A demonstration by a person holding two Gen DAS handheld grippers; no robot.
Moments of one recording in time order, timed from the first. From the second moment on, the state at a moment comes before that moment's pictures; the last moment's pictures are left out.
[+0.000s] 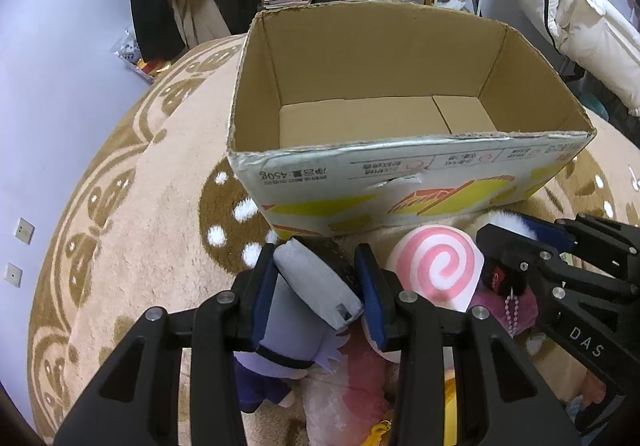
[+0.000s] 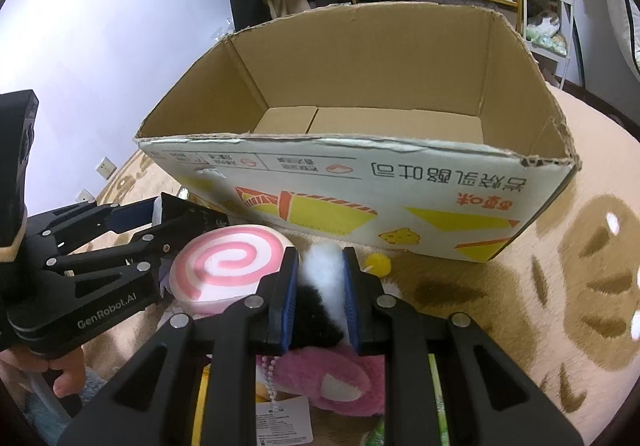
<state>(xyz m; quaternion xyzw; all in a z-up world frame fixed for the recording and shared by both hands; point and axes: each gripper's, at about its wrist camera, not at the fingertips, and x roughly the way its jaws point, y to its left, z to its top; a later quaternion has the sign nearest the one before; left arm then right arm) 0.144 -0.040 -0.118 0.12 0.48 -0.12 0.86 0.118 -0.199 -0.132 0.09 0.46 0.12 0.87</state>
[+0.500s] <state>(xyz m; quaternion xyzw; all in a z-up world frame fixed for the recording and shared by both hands) 0.135 -0.039 -0.100 0.15 0.45 -0.11 0.88 0.111 -0.200 -0.125 0.08 0.45 0.11 0.88</state>
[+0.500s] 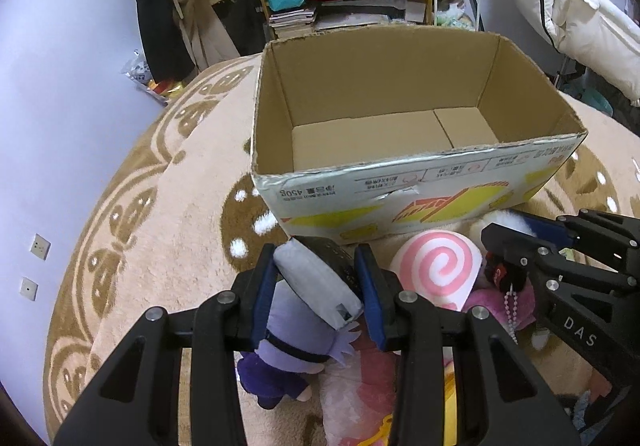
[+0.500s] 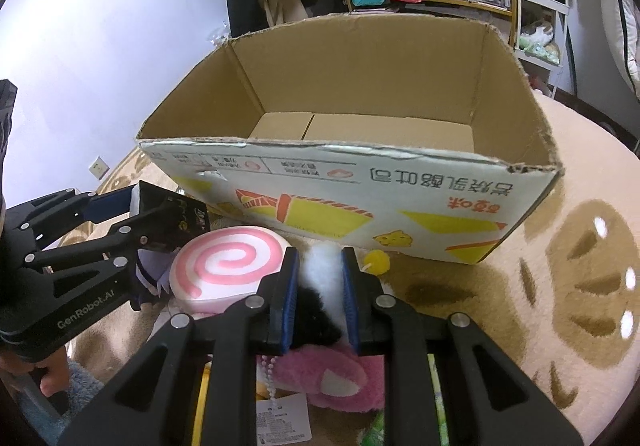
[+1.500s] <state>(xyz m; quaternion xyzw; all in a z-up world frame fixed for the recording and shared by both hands) 0.109 -0.003 -0.039 0.10 0.39 -0.09 0.91 0.084 -0.184 -0.078 0.07 0.40 0.12 0.91</state>
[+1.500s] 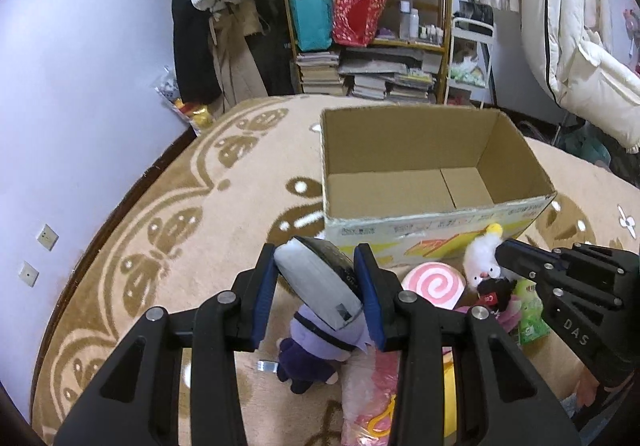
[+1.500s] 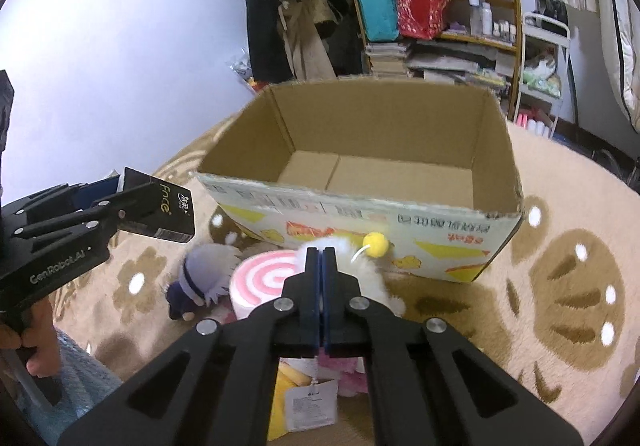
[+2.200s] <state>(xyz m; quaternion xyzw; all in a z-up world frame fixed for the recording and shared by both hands) 0.118 -0.005 0.050 0.09 0.31 -0.09 0.94 0.080 -0.186 0.008 0.05 0.29 0.13 0.95</state>
